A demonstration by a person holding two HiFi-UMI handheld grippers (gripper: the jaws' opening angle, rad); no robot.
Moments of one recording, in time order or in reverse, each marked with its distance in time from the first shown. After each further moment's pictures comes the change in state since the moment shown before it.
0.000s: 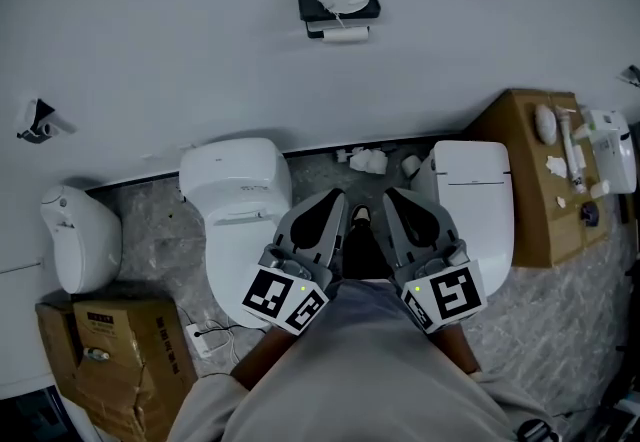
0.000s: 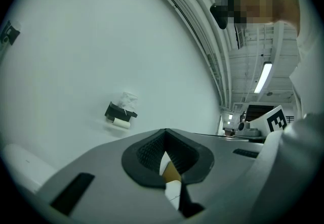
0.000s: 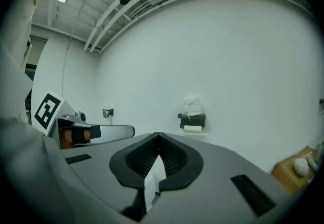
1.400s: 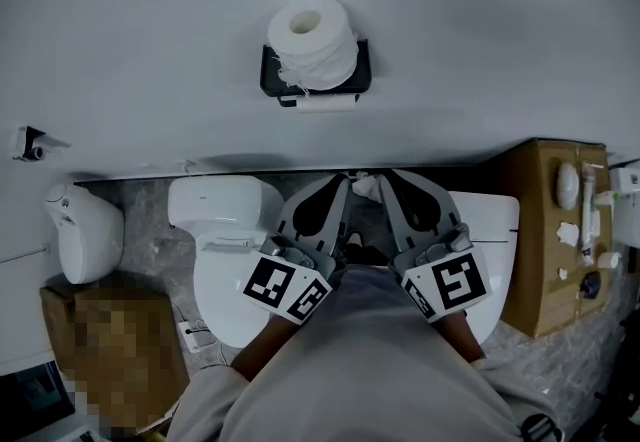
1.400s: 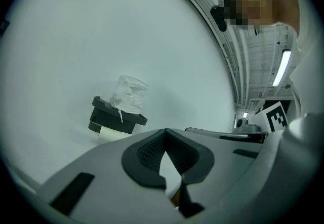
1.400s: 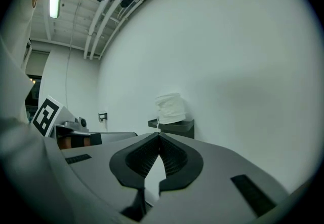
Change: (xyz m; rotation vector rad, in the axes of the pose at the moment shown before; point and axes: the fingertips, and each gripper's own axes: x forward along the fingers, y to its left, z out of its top) left arm 0.238 0.083 -0.004 0.021 -0.001 0.116; right arm 0.170 -0.196 0.015 0.030 -0.026 0.150
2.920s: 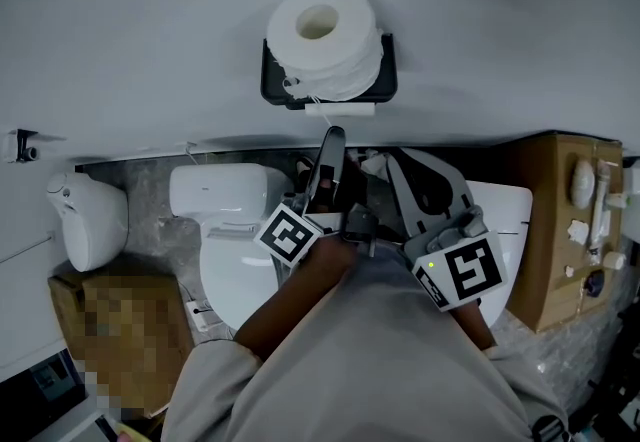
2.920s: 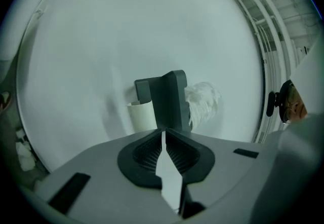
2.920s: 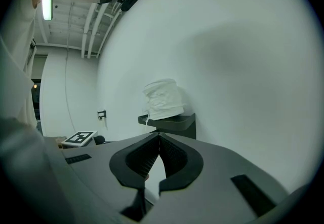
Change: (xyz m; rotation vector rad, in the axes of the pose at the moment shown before) left arm 0.071 0.112 -0.031 -0.951 -0.322 0.054; right arm 0.068 -0.028 -0.015 0.031 0.053 0.043
